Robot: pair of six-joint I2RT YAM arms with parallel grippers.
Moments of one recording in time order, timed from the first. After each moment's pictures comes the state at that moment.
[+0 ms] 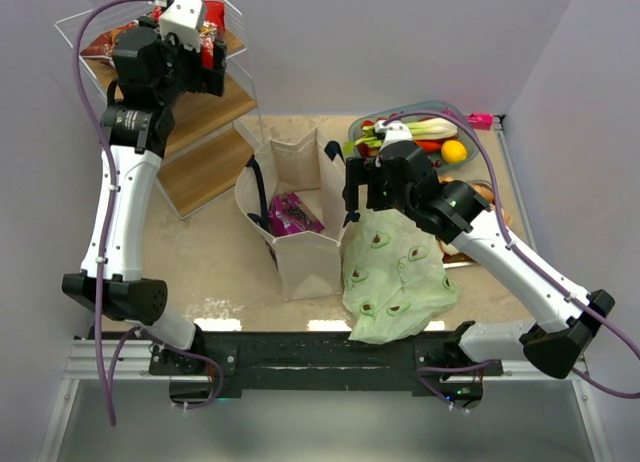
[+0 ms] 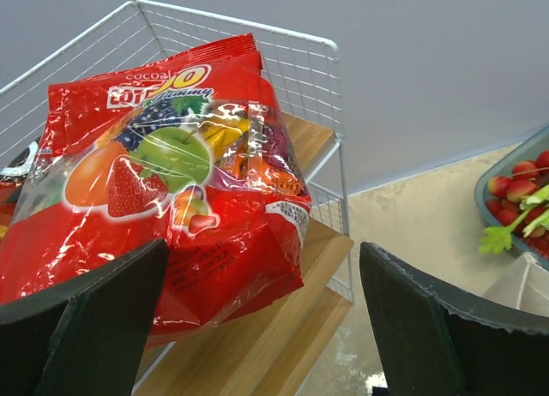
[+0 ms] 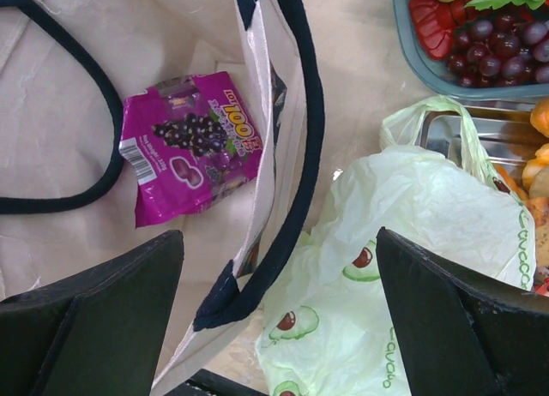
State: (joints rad) left arm -0.13 1.59 2.05 -0.56 0.06 0.19; right arm 0.75 1.29 1.43 -0.74 0.30 0.43
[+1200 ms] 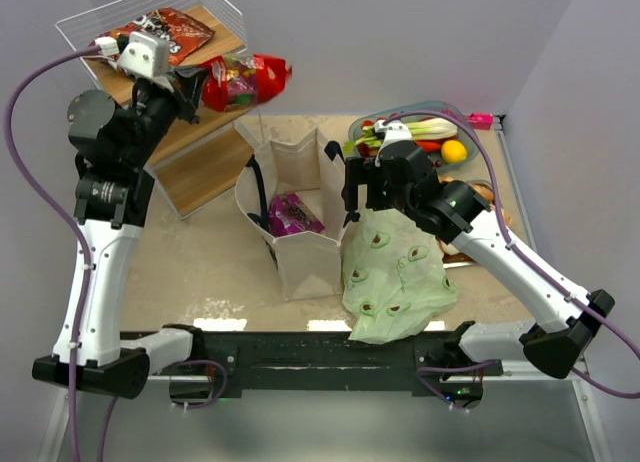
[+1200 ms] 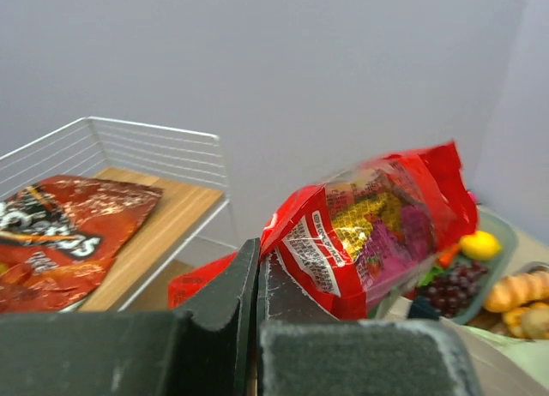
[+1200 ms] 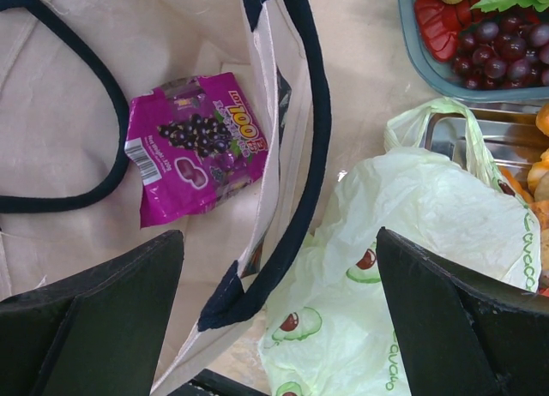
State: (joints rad) left arm -0.13 1.19 1.62 -0.19 0.28 0.00; right arm 0.75 1.29 1.43 -0.74 0.29 0.43
